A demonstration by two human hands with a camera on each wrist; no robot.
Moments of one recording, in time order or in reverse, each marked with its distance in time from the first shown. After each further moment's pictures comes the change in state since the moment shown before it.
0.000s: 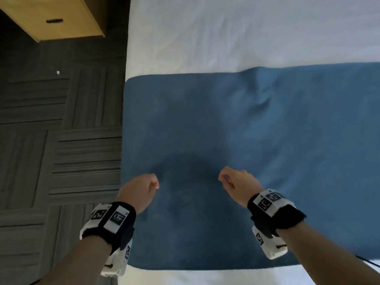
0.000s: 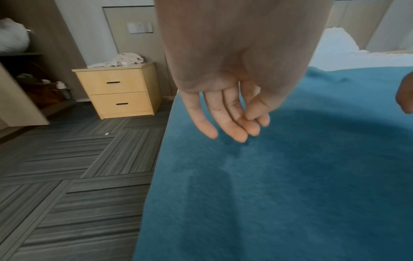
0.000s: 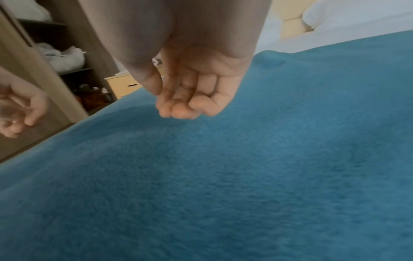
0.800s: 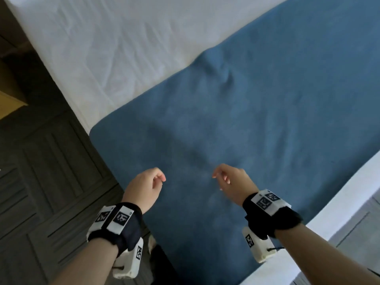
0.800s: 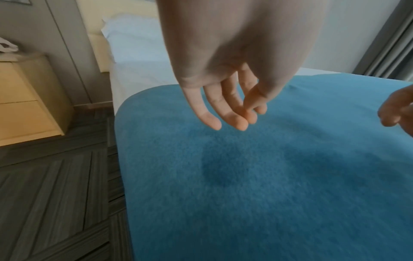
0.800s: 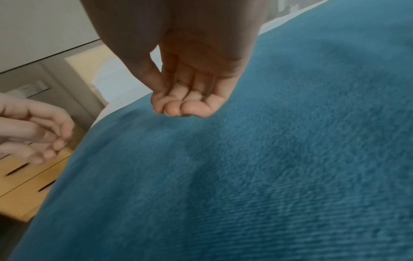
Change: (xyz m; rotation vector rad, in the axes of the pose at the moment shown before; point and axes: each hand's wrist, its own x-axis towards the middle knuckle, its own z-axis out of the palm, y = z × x) left_hand 0.107 -0.023 -0.083 0.136 -0.090 0.523; right_hand 0.010 -0.105 0.067 0.566 0.454 0.380
